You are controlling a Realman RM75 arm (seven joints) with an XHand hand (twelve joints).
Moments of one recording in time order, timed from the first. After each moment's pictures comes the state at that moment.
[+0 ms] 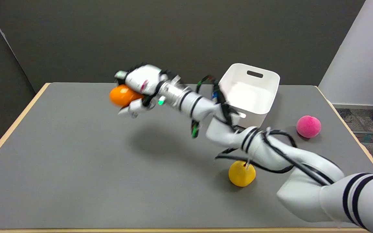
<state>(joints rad) 0.75 -1.44 -2.15 0.86 -0.53 0.31 1.03</state>
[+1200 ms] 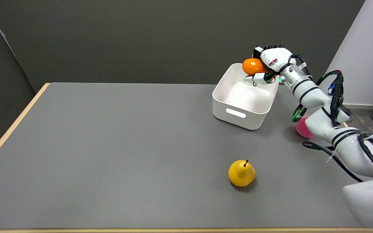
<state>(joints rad) 0.50 -1.00 -1.53 0.91 -0.52 0.33 0.94</state>
